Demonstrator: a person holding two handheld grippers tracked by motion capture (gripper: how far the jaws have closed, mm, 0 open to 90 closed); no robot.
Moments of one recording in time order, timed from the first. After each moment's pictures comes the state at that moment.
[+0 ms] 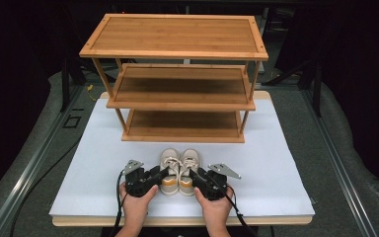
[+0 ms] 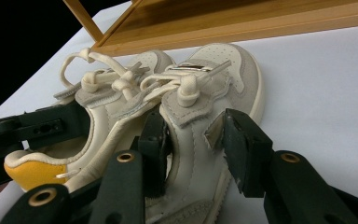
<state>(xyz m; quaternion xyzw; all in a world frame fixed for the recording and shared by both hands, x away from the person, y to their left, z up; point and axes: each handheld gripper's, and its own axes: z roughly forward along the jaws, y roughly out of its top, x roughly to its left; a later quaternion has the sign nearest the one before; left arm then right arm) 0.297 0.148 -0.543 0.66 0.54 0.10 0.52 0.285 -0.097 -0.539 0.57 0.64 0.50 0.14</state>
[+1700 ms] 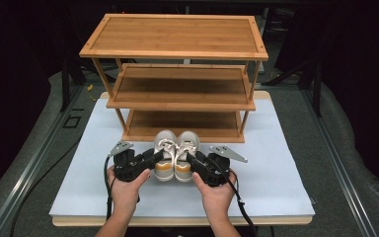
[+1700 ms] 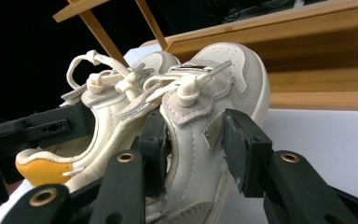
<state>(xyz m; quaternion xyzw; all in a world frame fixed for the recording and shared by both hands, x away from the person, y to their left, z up) 0.303 0.158 -0.457 0.66 0.52 0.11 0.54 0.289 -0.093 -0.456 0.55 0.63 0.53 0.14</state>
